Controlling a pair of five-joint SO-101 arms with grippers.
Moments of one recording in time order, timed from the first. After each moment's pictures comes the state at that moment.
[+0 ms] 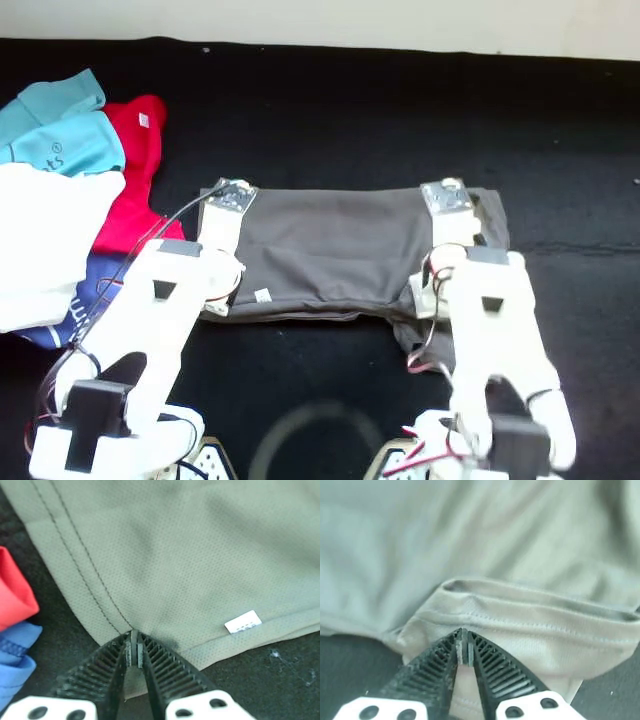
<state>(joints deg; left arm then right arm) 1.2 -10.0 51.6 44.0 -11.4 -0.3 -21.4 49.7 56.0 17.1</state>
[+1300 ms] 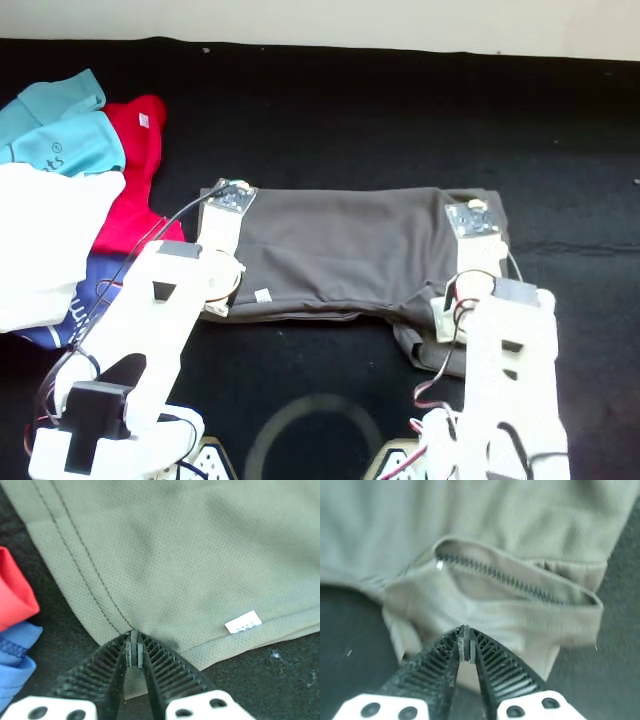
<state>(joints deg) 1.2 -10.0 51.8 43.8 -11.4 7.6 -37.2 57.1 63.2 22.6</state>
